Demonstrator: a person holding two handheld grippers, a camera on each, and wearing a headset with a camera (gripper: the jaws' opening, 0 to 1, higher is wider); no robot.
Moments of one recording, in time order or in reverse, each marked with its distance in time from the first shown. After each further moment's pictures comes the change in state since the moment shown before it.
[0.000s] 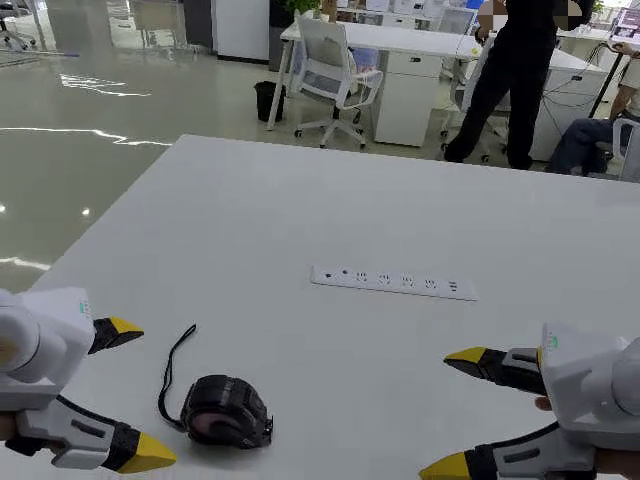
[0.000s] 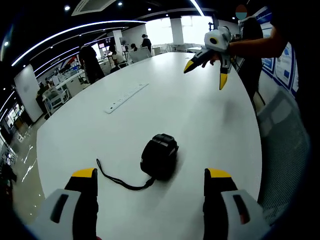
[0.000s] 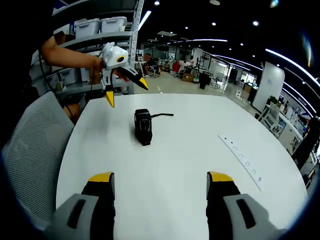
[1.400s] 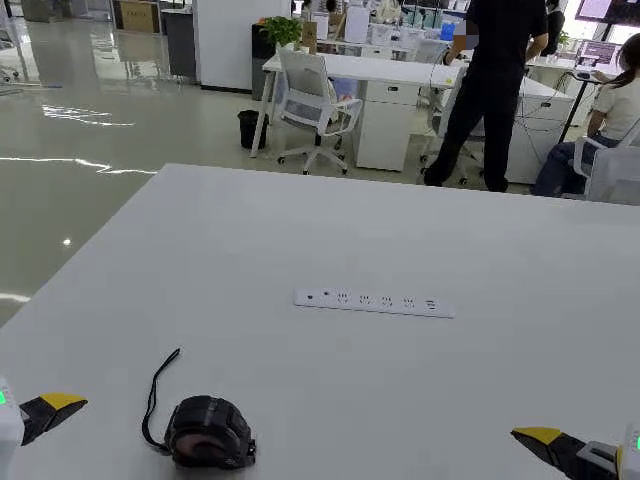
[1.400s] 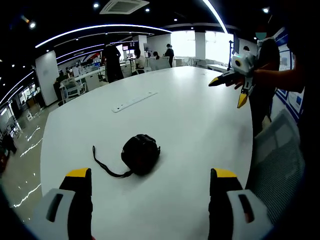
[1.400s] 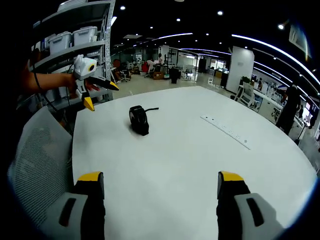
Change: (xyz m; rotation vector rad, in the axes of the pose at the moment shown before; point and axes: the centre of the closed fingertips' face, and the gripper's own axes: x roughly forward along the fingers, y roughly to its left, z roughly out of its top) left arm -0.038 -0.052 0.000 -0.198 -0.087 0.117; right arm -0.069 0.046 -0.032 0.220 0.000 -0.198
